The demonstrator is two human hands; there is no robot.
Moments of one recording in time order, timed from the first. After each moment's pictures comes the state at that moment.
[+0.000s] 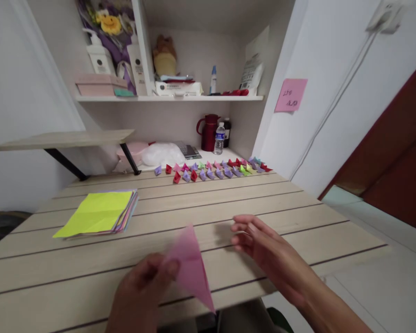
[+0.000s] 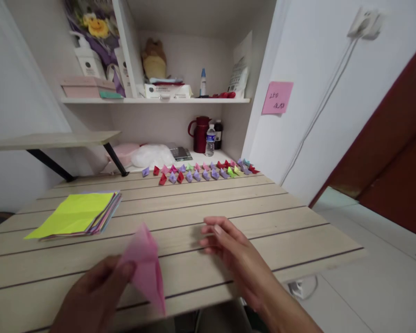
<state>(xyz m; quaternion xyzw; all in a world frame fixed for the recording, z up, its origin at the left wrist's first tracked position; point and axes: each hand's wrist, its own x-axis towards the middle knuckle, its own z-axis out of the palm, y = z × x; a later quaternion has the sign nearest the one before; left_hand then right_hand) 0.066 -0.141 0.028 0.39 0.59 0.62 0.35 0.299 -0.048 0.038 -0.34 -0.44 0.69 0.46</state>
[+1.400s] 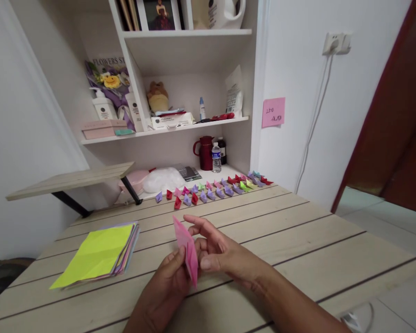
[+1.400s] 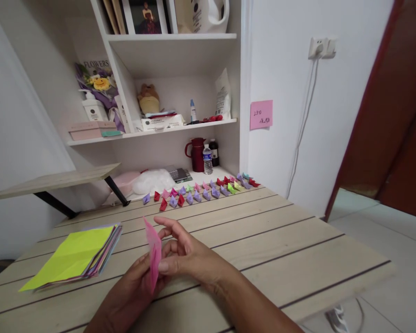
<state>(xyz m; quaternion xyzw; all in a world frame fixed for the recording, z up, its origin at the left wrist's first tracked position) 0.067 -0.054 0.052 0.30 0.31 0.56 0.71 0.227 0.003 0.067 -0.05 -0.54 0.77 0.35</state>
